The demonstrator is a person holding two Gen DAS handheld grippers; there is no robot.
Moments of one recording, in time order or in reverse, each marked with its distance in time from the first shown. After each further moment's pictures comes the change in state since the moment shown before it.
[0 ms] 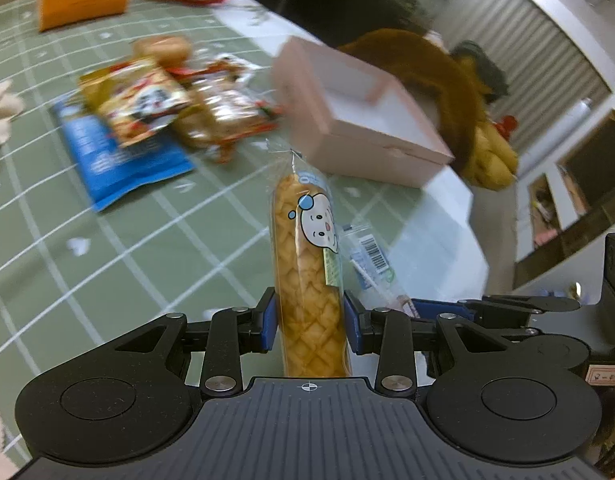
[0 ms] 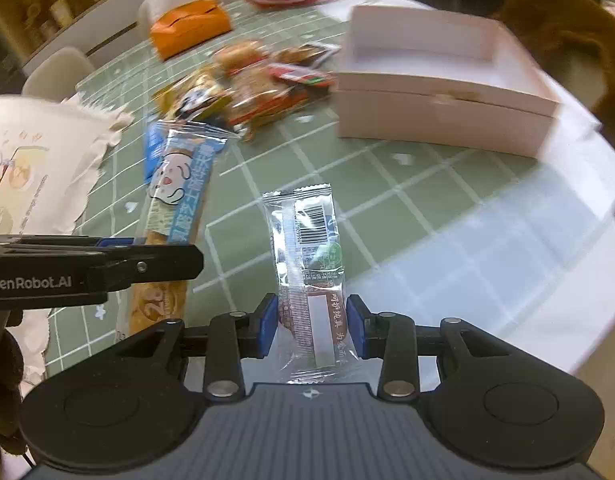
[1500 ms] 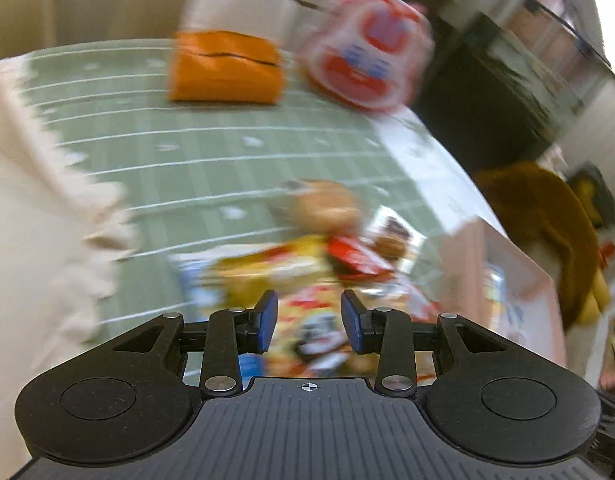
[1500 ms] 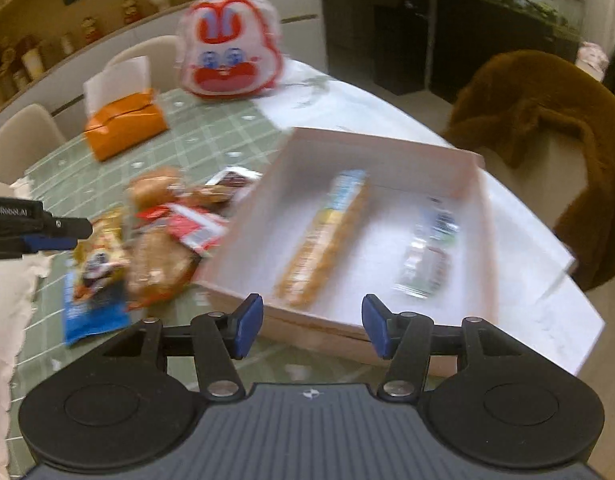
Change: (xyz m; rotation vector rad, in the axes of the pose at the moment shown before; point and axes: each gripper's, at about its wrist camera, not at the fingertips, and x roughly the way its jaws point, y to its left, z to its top) left arm -0.002 0.093 0.128 -0.318 -0.223 0.330; right arm 0.032 -0.036 0.133 -0.037 -0.161 -0.036
